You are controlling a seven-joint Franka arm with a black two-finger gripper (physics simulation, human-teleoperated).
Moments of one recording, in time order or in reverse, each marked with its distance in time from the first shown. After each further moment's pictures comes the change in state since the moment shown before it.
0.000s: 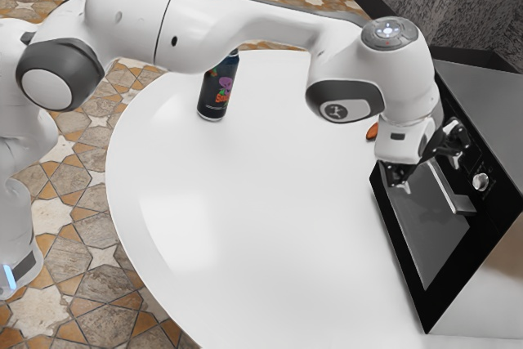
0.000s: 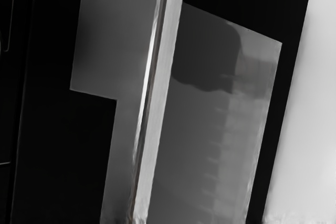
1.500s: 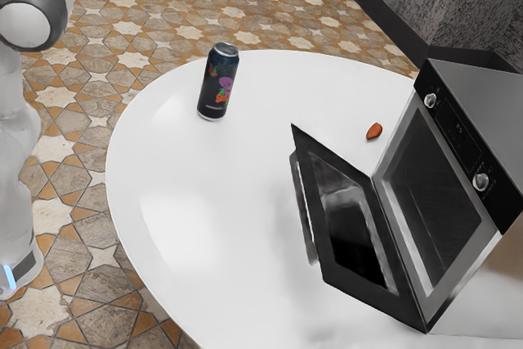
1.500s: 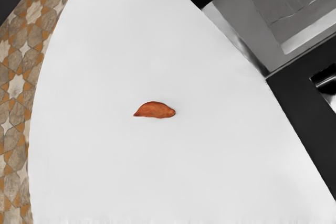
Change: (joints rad) arm 0.575 -0.275 -0.218 0.289 0.081 -0.598 -0.372
